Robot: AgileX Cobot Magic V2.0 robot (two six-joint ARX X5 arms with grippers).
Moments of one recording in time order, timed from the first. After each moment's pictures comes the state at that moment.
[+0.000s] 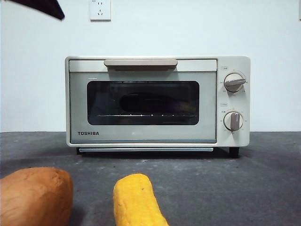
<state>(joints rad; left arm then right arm) -0.25 1.16 1.22 -0.64 0.37 -0.01 0.92 0.87 1.16 -0.87 0.44 -0.05</state>
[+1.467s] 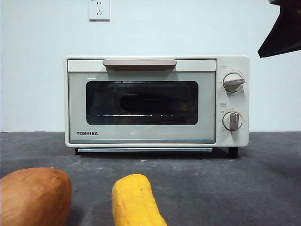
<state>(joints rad) -0.28 0.19 0.48 -0.43 0.04 -0.08 0.67 0.63 0.43 -0.11 0.21 0.03</state>
